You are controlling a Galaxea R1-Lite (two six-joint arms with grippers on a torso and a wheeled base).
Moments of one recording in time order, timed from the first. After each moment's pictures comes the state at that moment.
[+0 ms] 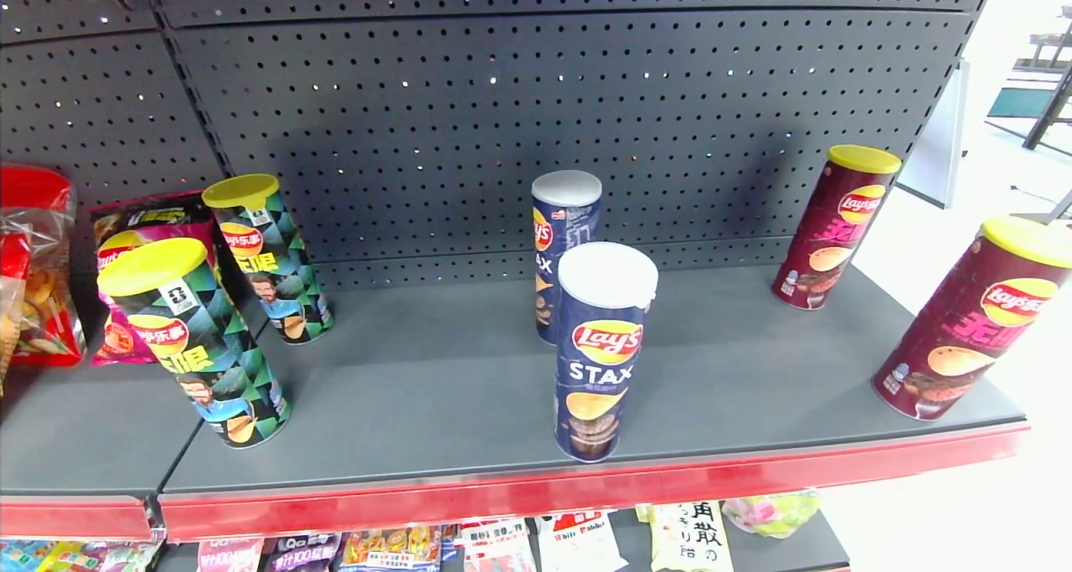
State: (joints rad) left arm -0.38 0.30 -0.45 0.35 0.17 -0.03; right arm 0.00 0.00 0.00 0.00 0.04 0.00
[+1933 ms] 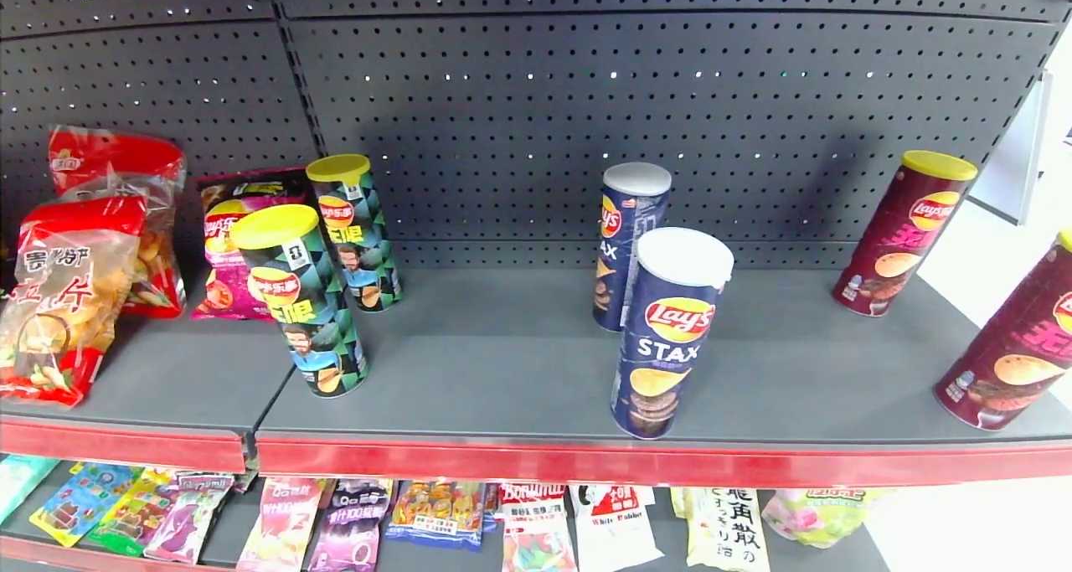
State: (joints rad) left arm -0.32 0.10 -0.34 0.36 0.19 0.01; right arm 0.00 0.00 0.00 -0.01 0.04 0.00
